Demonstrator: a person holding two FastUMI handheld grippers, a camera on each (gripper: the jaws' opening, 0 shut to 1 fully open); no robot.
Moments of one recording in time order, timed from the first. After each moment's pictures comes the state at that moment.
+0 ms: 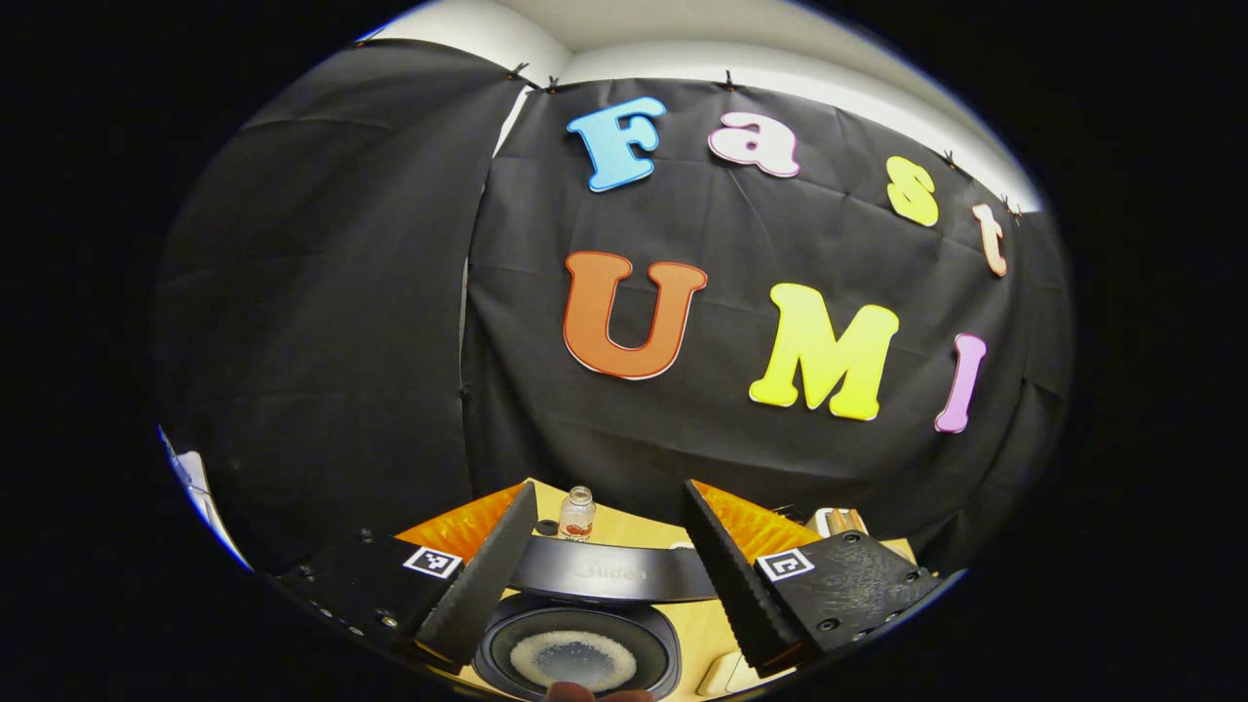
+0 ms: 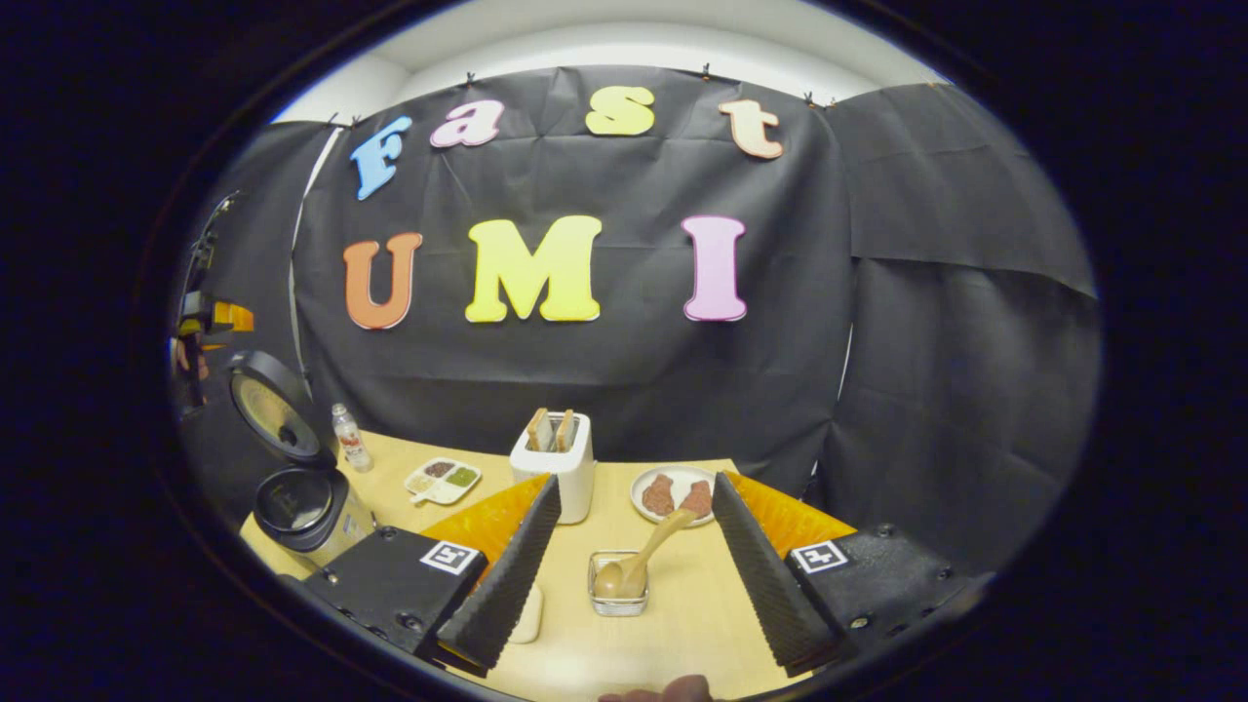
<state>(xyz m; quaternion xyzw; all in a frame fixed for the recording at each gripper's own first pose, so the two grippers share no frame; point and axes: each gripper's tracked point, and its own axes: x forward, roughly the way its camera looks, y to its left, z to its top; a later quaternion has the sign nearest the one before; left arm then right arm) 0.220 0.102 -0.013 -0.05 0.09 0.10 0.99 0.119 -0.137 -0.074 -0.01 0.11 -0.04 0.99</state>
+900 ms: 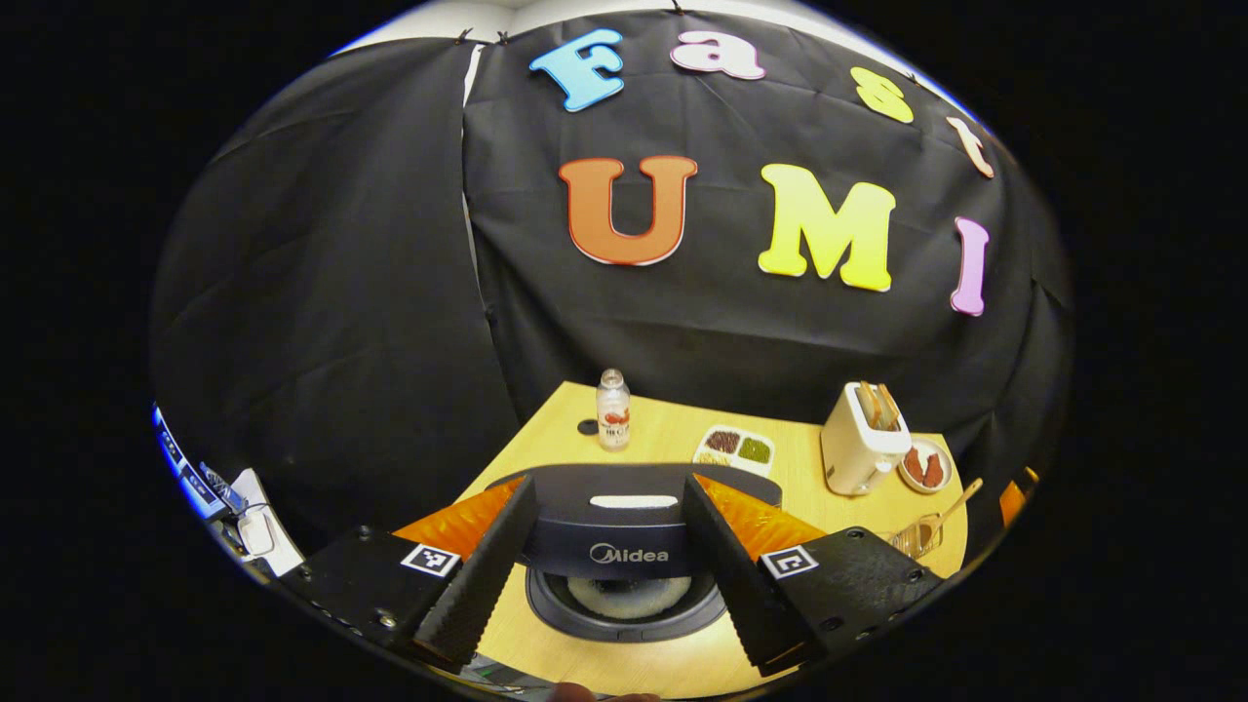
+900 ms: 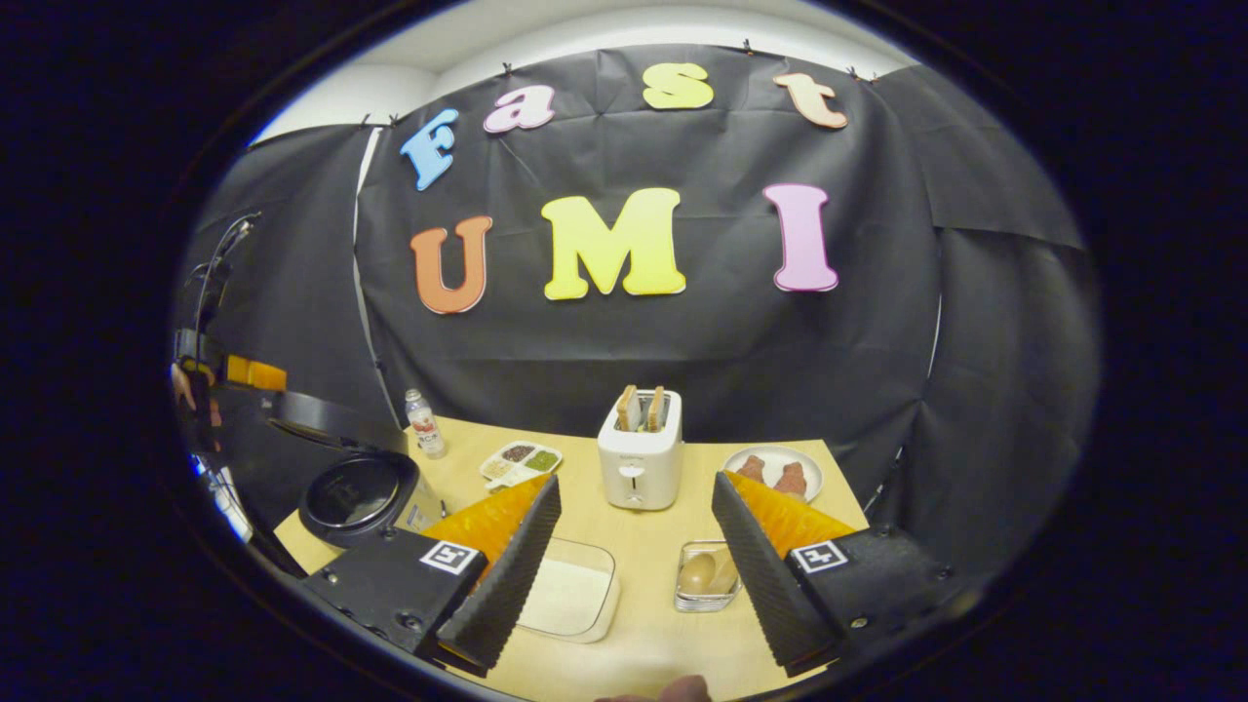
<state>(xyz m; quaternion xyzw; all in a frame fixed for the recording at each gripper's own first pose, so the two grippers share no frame) 0.120 0.085 -0.092 0.00 0.26 0.11 0.96 0.149 -0.070 -0.100 0.02 0.13 0.07 0.99</state>
